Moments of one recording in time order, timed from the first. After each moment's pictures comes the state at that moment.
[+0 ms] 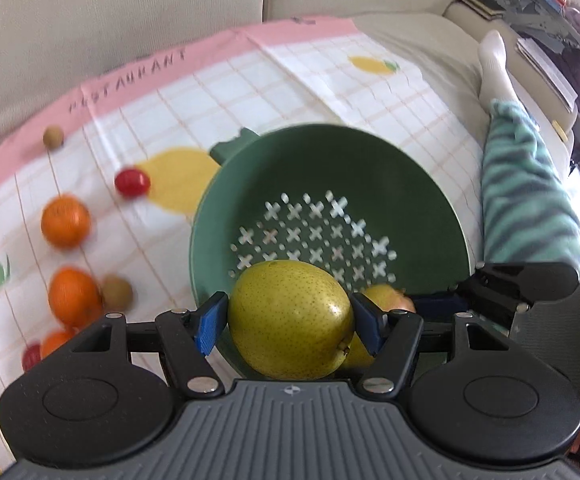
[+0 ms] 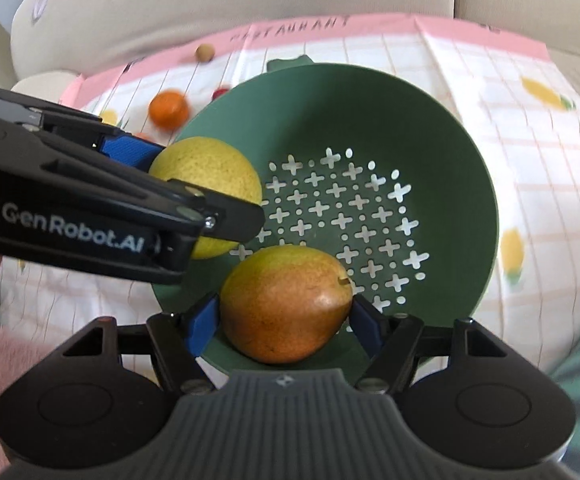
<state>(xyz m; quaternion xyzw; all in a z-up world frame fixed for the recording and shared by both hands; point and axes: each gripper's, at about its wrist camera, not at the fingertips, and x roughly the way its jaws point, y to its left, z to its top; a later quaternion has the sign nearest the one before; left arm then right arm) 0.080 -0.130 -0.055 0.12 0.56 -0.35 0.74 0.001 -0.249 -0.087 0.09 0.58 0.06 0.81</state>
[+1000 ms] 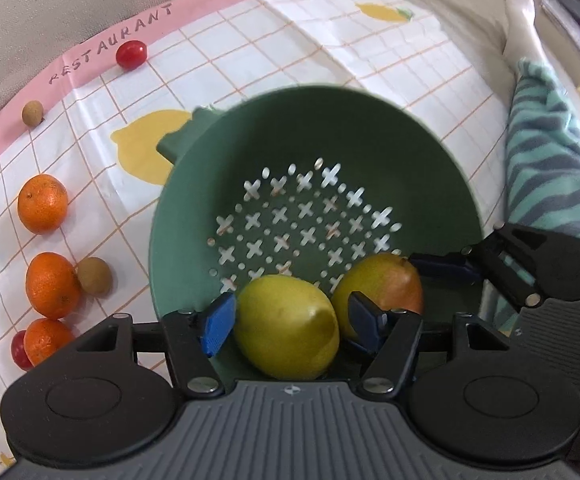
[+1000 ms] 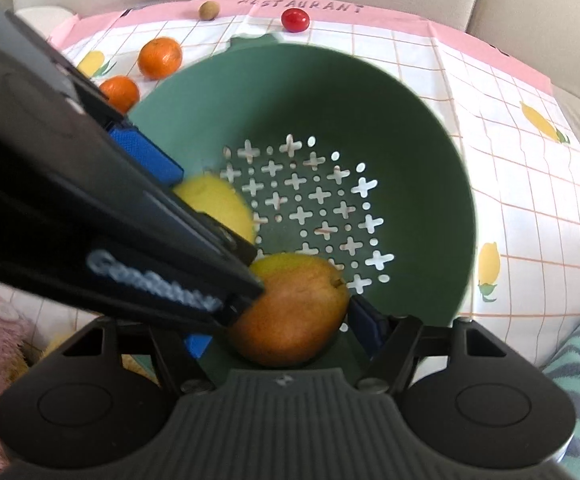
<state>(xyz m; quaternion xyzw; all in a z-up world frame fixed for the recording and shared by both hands) 0.086 -0.162 -0.075 0.16 0.61 -0.31 0.71 0.002 -0.244 -0.096 -0.01 0.59 0.05 0.81</state>
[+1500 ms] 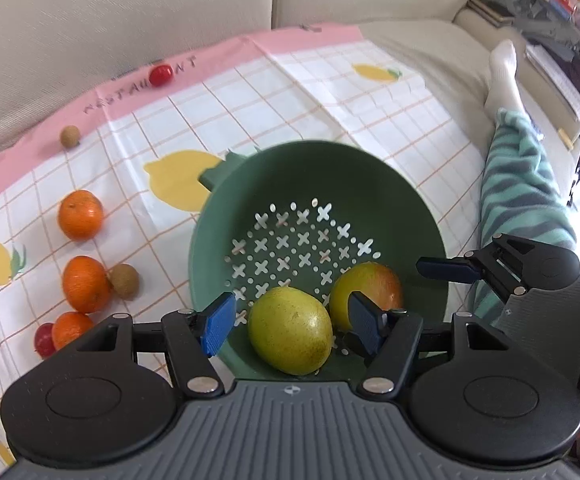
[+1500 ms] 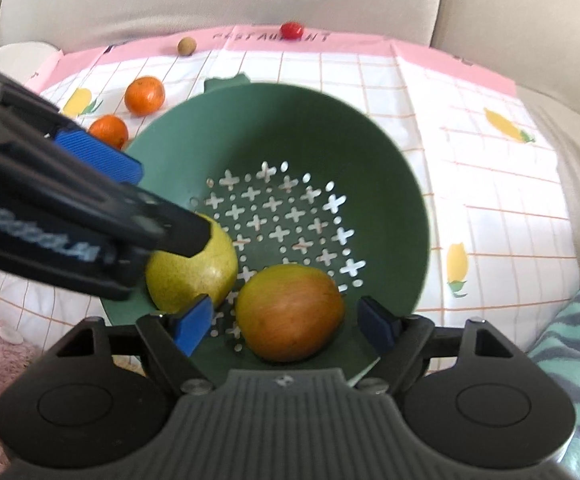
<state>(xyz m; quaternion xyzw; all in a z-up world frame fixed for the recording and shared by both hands) 0.067 -0.132 -0.032 0.11 0.55 -0.32 0.76 -0.002 -0.248 -0.072 0.00 0.55 0.01 0.83</state>
